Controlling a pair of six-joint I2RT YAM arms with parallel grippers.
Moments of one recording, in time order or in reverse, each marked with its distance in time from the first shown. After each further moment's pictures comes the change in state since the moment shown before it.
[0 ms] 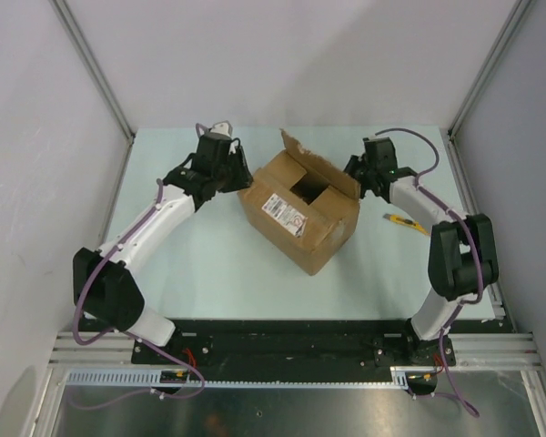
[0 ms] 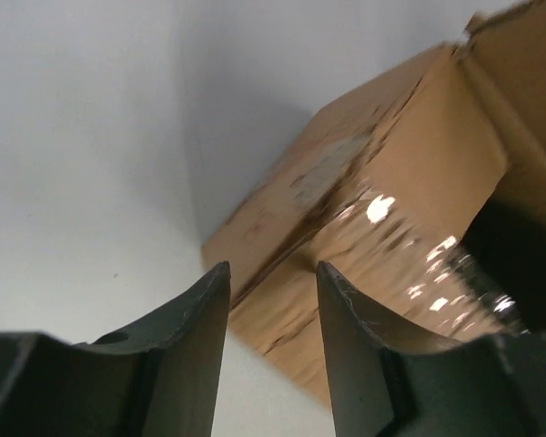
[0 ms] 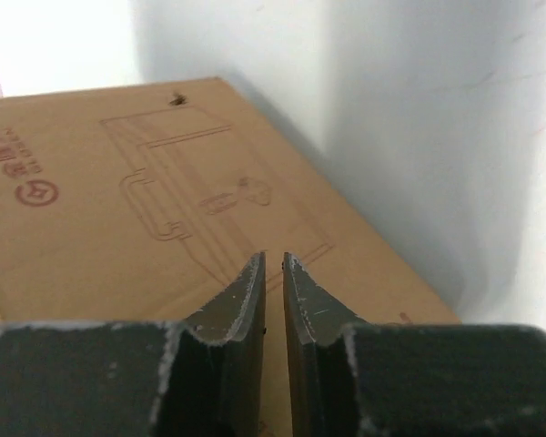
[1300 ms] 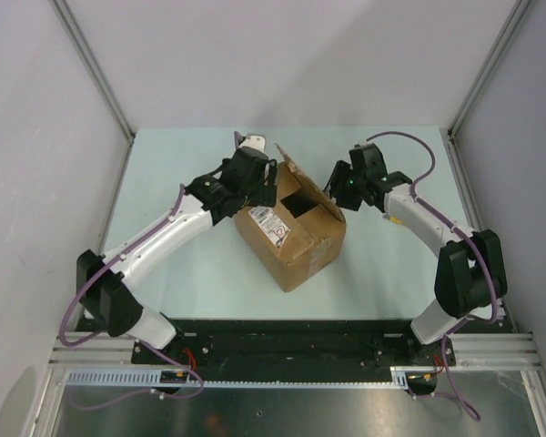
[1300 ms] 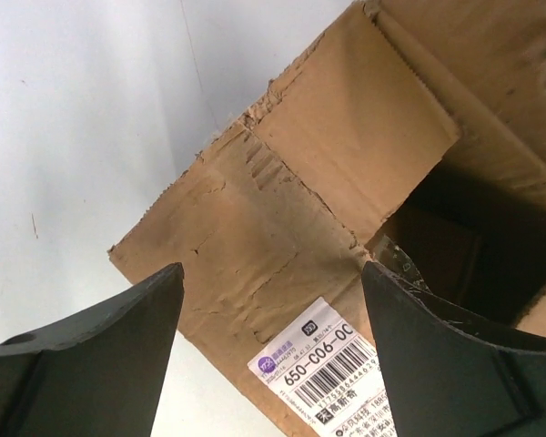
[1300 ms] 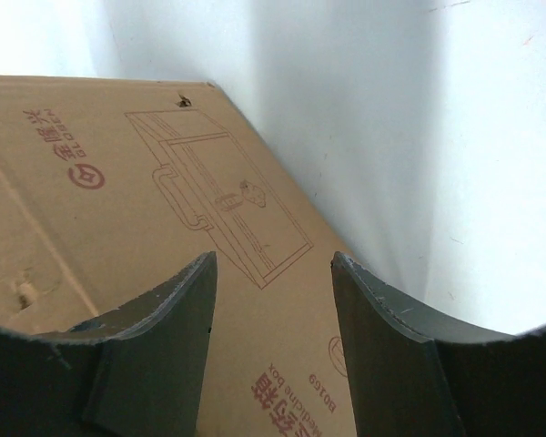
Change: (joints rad) left arm -0.258 -0.023 0.072 -0.151 -0.282 0.118; right arm 0.174 -0.141 -0.022 -0.165 0.216 0.032
